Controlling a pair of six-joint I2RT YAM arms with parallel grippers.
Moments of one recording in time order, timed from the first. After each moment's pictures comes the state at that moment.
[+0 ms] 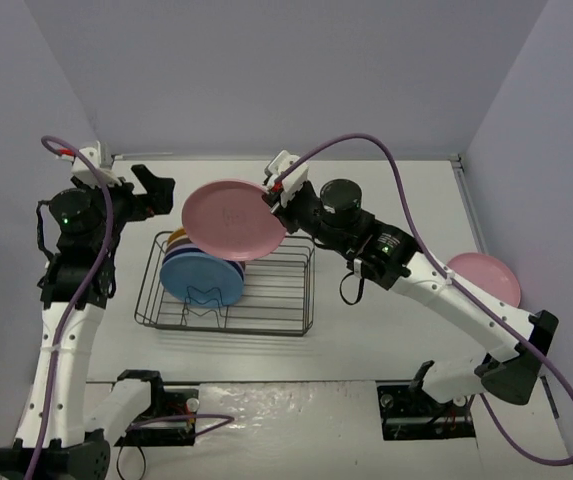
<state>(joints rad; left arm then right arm) -0.01 0.93 1.17 -0.34 0.17 -0.30 0.94 1.35 1.41 -0.16 0.11 -0.27</state>
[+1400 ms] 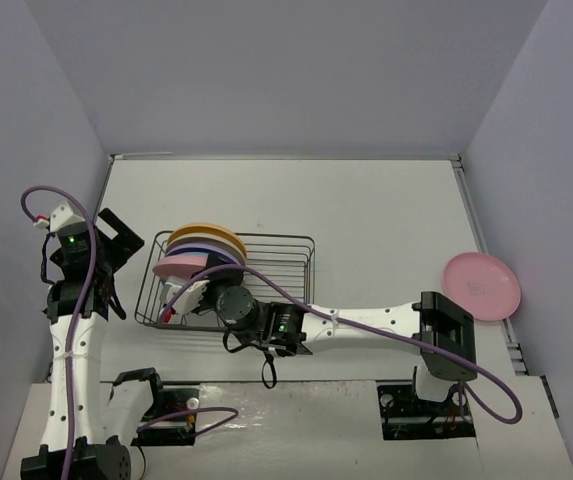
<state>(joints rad) 0.19 0.84 0.94 -0.63 -0.15 -0.54 1.38 1.70 1.23 0.36 0.69 -0.84</state>
